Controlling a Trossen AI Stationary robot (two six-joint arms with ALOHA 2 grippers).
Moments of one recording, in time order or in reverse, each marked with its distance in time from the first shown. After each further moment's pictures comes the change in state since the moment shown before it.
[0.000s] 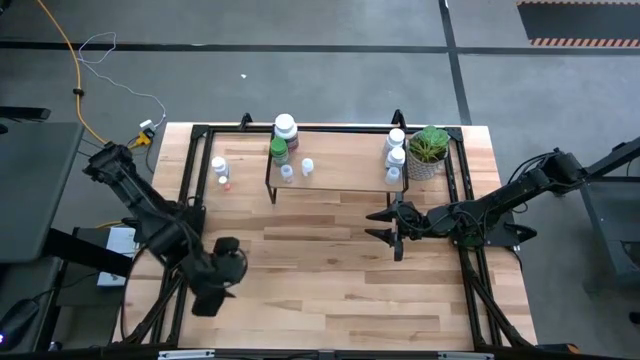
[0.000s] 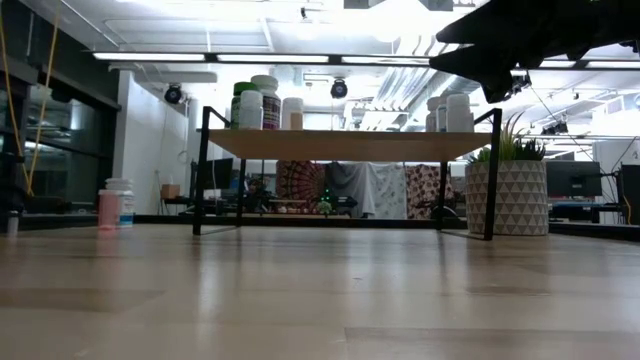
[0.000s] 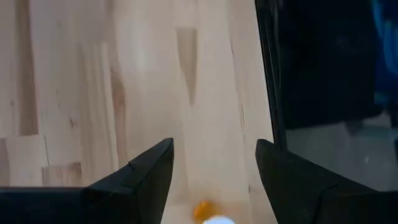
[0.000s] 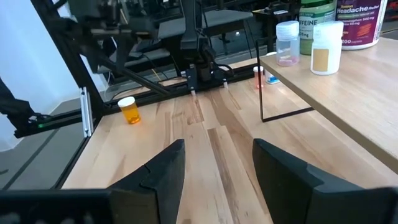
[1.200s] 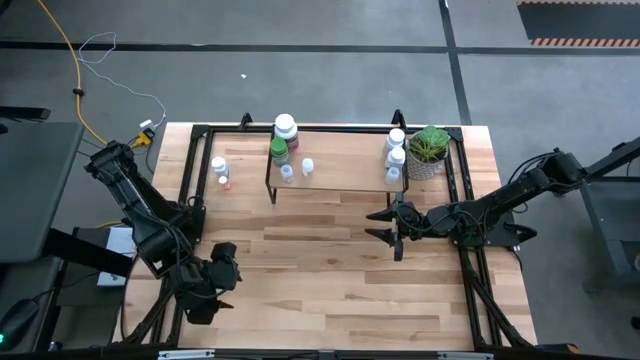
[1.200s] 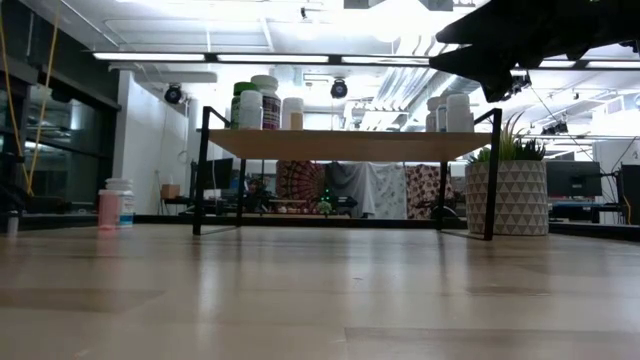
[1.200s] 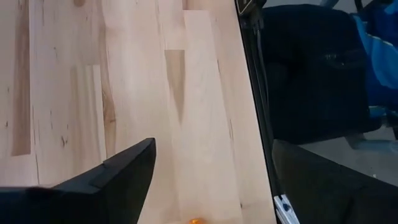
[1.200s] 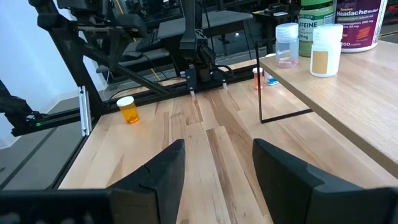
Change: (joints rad) left arm -0.102 0.000 0.000 0.062 -0.115 -0.041; right arm 0.000 0.000 0.000 0.001 0.002 -0.016
